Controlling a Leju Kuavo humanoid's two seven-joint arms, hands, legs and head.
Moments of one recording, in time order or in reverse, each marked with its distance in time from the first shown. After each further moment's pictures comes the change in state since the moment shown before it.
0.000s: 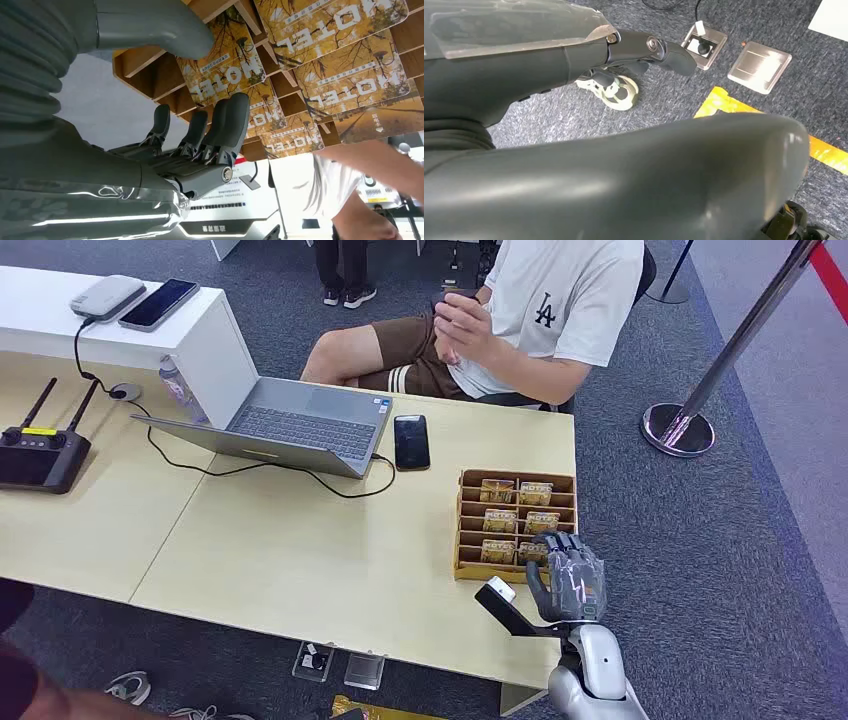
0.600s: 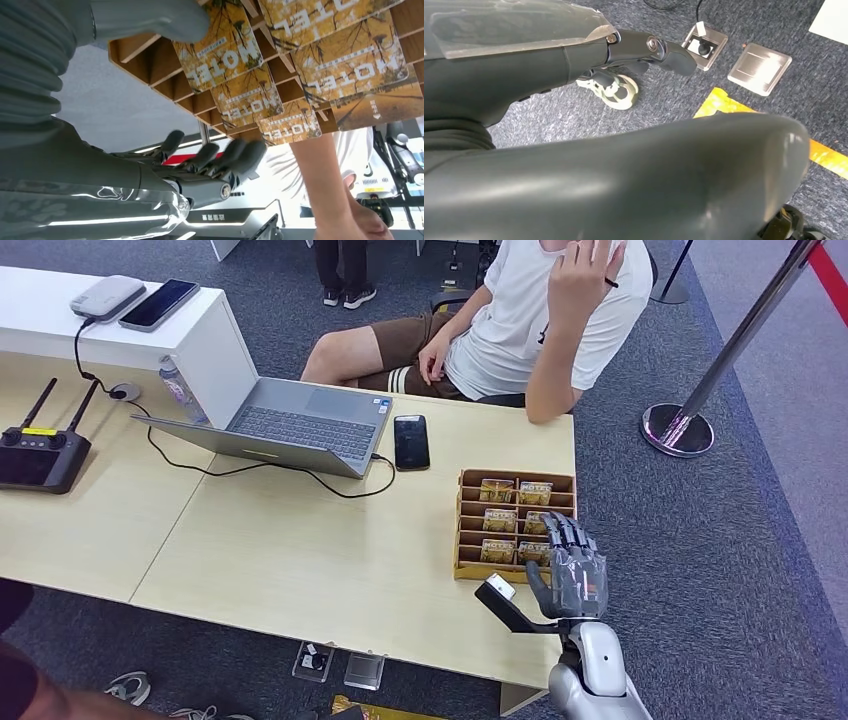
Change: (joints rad) left arm -0.003 0.000 0.019 0.000 0.000 -0.002 -0.002; right arm -0.012 0.001 0.000 0.002 0.026 0.011 0.015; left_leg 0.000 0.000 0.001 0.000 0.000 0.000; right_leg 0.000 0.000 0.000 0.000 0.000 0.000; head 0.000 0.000
